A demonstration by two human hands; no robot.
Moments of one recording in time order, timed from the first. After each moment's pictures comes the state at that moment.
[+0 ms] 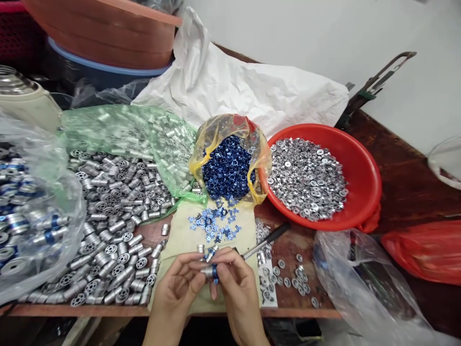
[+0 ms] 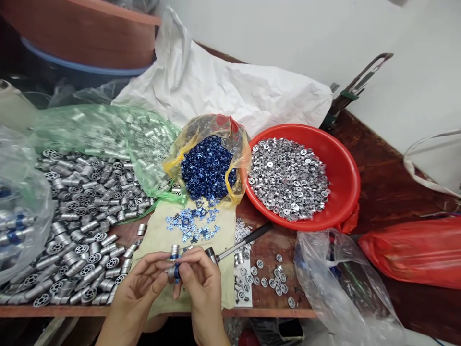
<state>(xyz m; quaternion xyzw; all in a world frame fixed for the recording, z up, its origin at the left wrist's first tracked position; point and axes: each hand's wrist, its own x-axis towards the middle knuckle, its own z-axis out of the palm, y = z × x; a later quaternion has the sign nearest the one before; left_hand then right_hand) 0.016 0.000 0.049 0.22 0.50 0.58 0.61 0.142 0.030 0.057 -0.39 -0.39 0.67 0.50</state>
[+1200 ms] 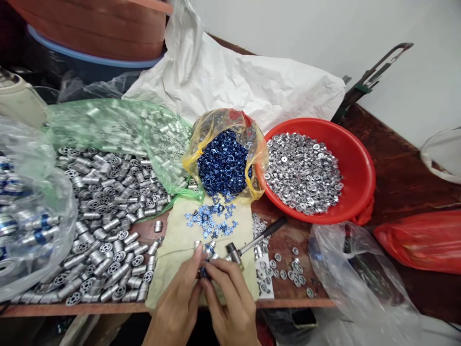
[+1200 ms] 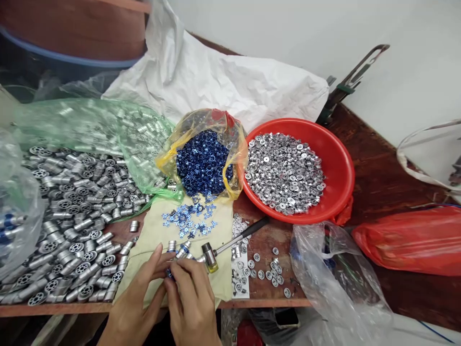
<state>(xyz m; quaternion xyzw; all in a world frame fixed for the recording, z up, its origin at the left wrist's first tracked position) 0.013 -0.021 0.021 0.66 0.57 0.44 0.19 0.151 0.004 0.057 -0.44 -0.73 0.29 0.44</state>
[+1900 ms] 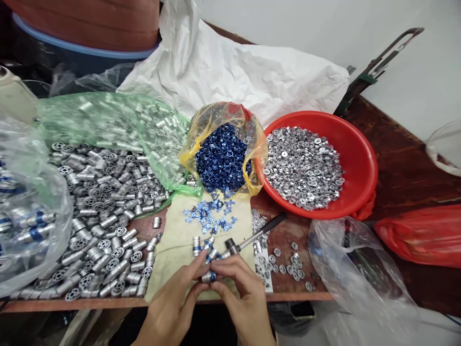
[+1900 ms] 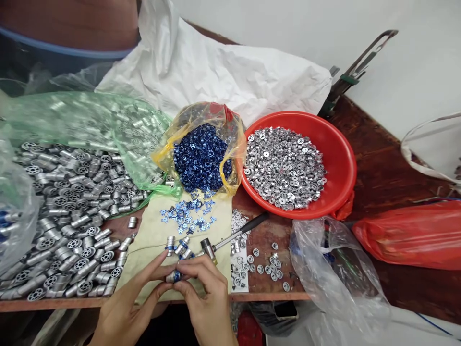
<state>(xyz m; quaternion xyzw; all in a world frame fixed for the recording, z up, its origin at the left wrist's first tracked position) 0.009 -0.020 0.035 0.65 0.53 0.47 0.26 0.178 0.012 0.061 -0.47 -0.58 0.52 0.41</state>
